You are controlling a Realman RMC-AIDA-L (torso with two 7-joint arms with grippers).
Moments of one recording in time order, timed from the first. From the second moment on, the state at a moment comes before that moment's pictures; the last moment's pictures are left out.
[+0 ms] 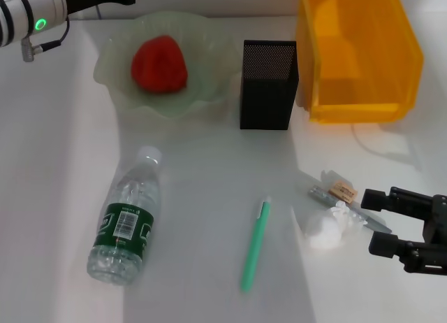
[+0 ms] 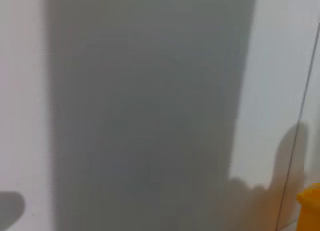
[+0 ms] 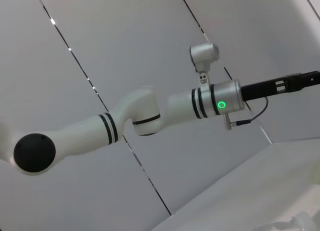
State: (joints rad) left arm -0.70 -2.07 0.99 0.76 1.80 0.76 -1.66; right arm 0.30 2.08 -0.45 -0.60 -2.05 -2.07 1.36
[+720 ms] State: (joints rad) left arm -0.44 -1.94 0.94 1.00 1.69 1.83 -1.70; right arm 0.35 2.04 -0.24 -0.94 -1.94 -2.14 1.74
